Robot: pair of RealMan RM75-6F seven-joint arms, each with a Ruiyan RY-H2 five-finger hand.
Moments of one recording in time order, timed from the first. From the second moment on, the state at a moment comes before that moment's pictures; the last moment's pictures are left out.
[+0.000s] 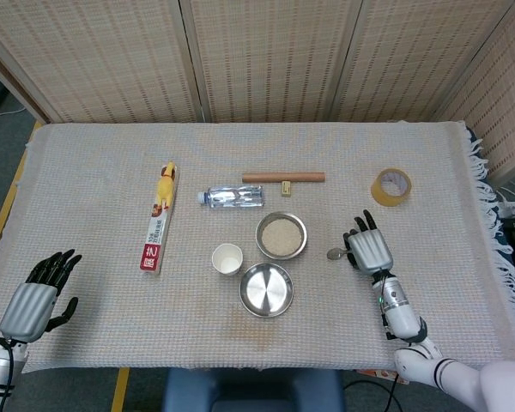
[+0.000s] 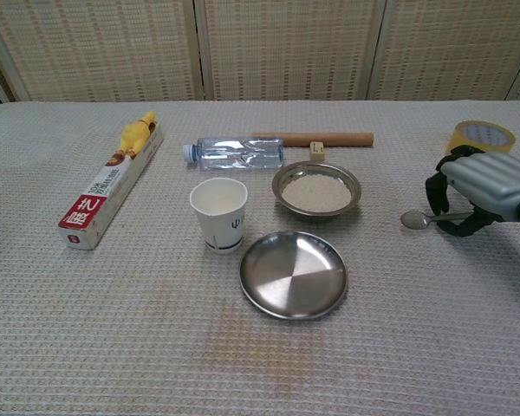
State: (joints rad) left arm -0.20 -1.19 0.01 -1.49 1.57 1.40 0.00; right arm 0.55 -1.75 0.13 -0.93 -1.32 1.03 -0.28
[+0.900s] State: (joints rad) left arm -0.20 -1.19 0.01 -1.49 1.57 1.40 0.00; right arm 0.55 -1.75 0.14 -0.93 -1.32 1.04 -0.27
